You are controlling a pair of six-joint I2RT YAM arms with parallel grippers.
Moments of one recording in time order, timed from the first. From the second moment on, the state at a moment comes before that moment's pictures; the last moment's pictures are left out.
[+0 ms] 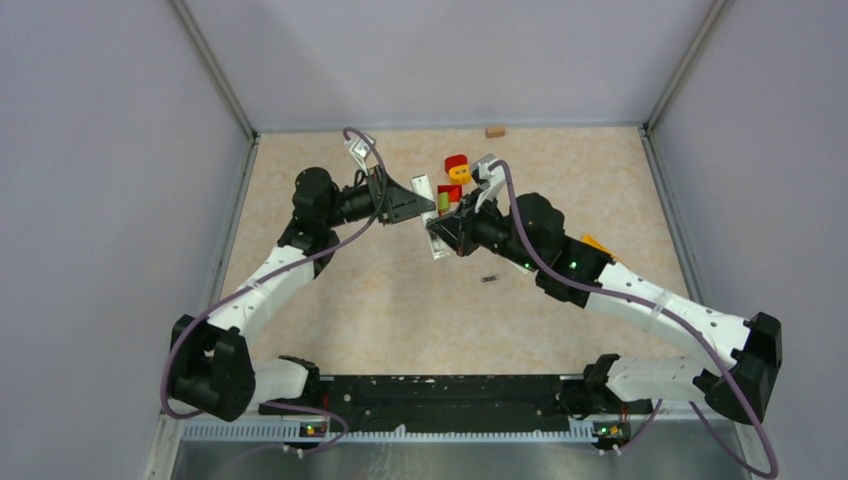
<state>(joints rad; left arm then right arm) -0.35 1.27 0.88 0.45 0.90 -1.10 0.95 1.16 1.05 -0.02 0.02 0.36</state>
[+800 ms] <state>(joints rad) -0.32 1.27 0.87 0.55 0.87 -1.16 0.95 1.15 1.10 -0.10 0.03 0.42</state>
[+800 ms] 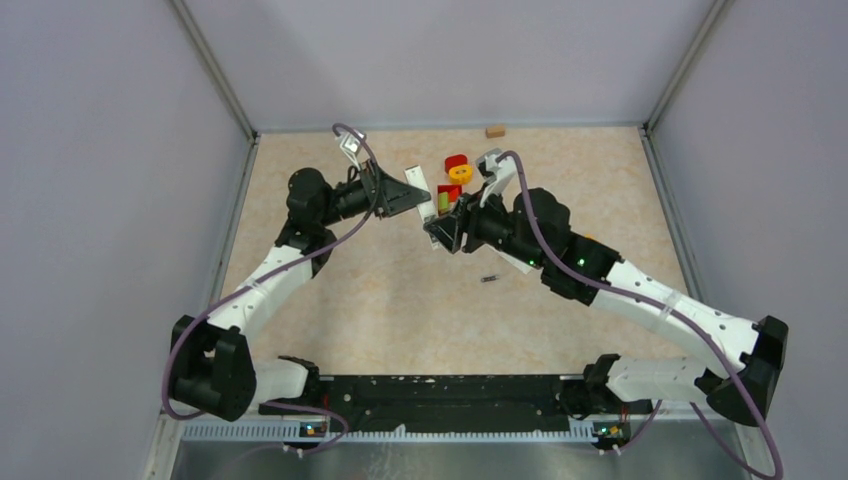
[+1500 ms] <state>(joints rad) -0.31 1.27 0.87 0.58 0.87 -1.16 0.95 1.17 1.15 -0.14 0.05 0.50</state>
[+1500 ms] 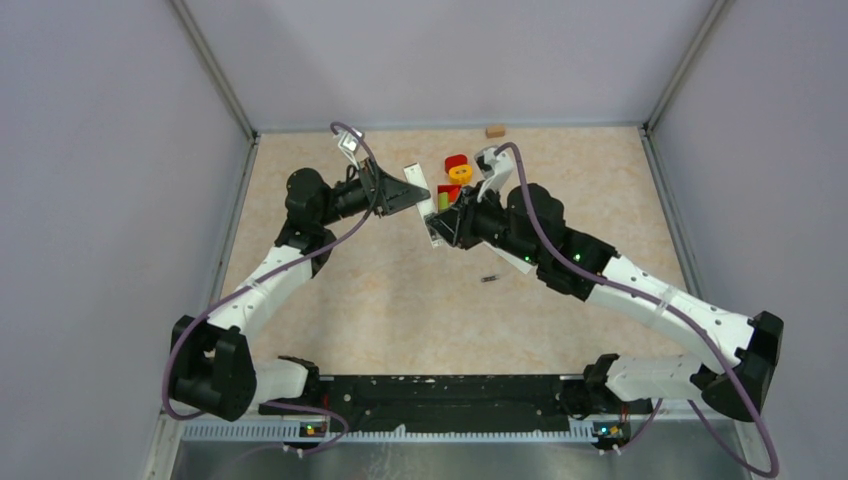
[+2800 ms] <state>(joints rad) -0.30 1.28 0.87 0.68 0.77 -1.17 0.93 1.02 1.09 -0.14 0.20 0.92</state>
